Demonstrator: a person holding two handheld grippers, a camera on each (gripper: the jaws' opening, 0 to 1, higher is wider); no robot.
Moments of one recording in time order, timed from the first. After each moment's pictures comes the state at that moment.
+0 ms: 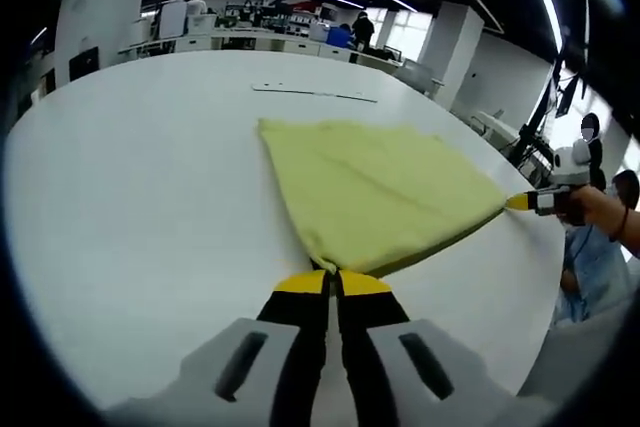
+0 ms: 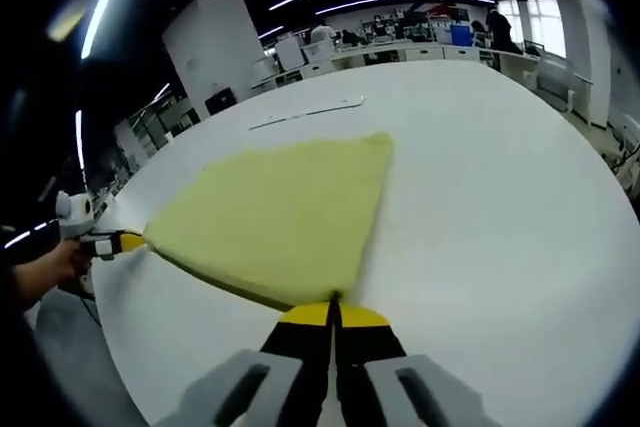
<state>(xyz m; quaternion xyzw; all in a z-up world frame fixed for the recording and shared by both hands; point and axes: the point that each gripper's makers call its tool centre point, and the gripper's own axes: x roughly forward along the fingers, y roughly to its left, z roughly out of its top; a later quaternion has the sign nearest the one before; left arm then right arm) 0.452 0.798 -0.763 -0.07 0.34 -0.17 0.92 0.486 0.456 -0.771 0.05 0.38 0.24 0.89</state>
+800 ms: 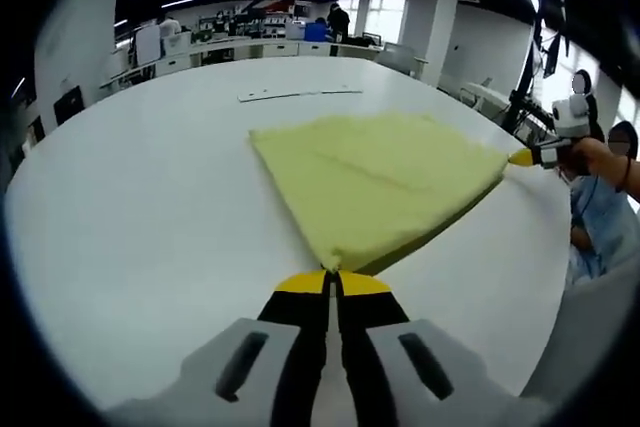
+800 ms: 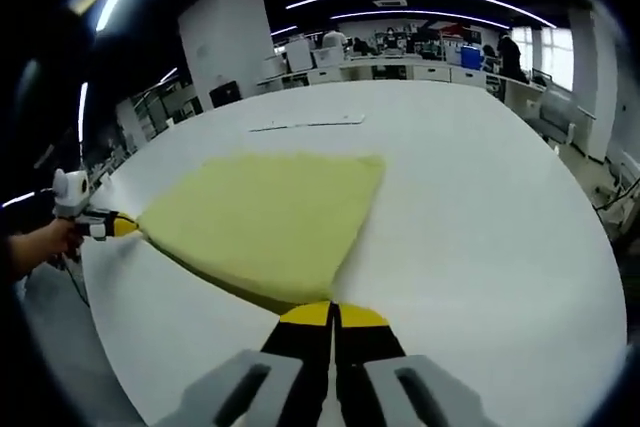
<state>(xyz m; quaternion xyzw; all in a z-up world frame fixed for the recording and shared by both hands) 0.446 0.804 -0.759 0.01 0.34 -0.20 0.92 0.483 0.441 -0.752 -0.01 0.37 0.24 0.90</state>
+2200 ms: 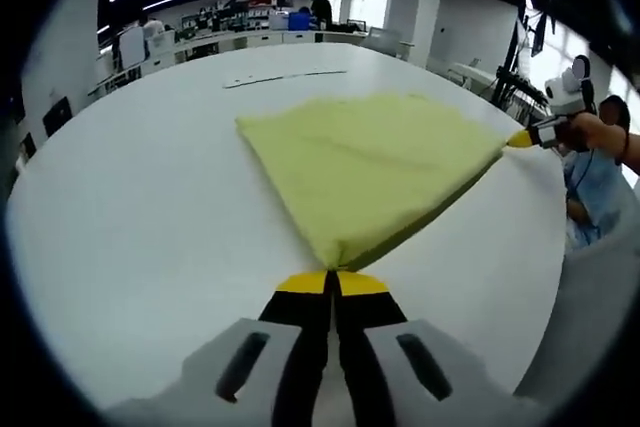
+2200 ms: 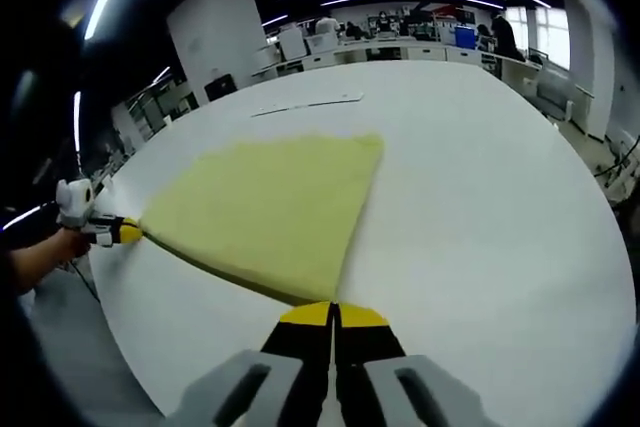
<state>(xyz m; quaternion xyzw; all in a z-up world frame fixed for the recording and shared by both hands) 0.422 0.806 -0.773 0.07 0.36 -0.23 0.90 0.456 0.439 -0.761 0.02 0.40 0.23 0.89</state>
